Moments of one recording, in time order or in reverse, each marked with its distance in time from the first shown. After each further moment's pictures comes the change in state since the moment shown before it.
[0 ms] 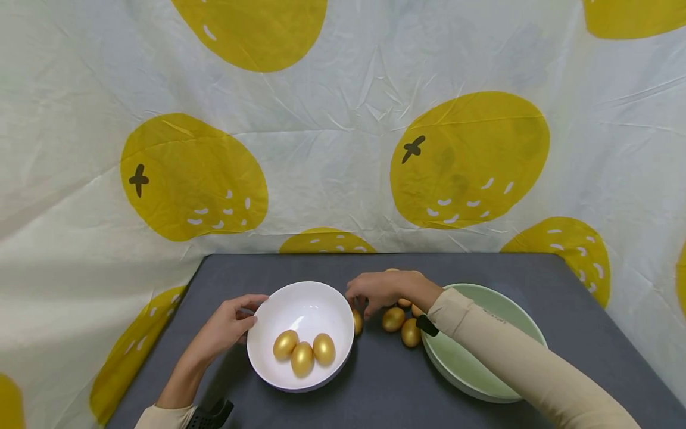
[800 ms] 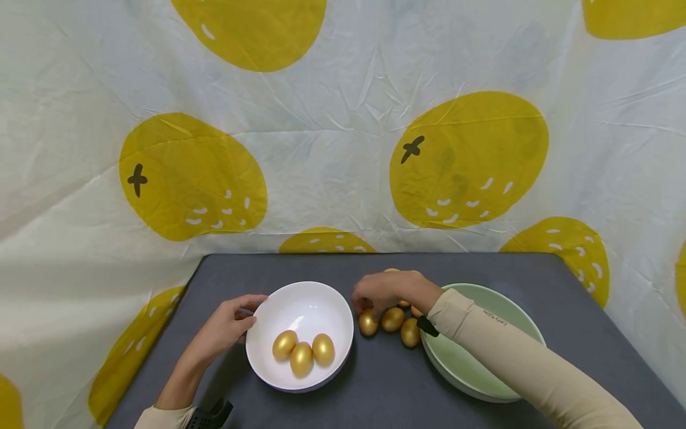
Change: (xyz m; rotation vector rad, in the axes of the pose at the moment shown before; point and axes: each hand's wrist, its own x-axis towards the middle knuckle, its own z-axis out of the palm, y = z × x) left_hand 0.000 -0.001 -0.001 -0.010 -0.009 0.006; right_hand -0.004 -0.002 0.005 -0.147 -0.023 0.139
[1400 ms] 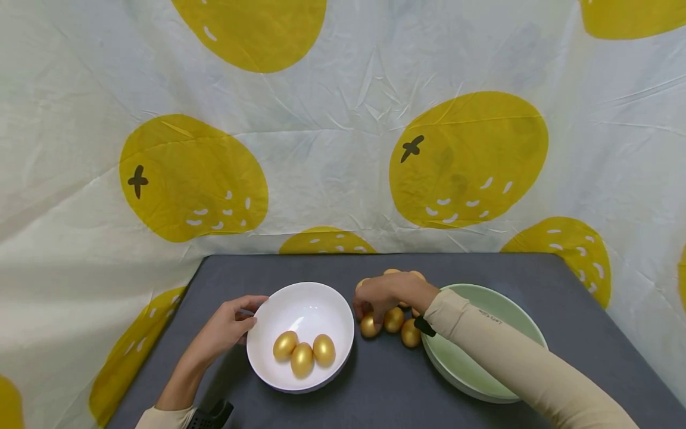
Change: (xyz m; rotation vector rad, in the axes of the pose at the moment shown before) left_hand -0.002 -0.001 0.002 -0.004 -0.002 0.011; right_hand -0.001 -0.003 0.003 0.043 -0.053 0.071
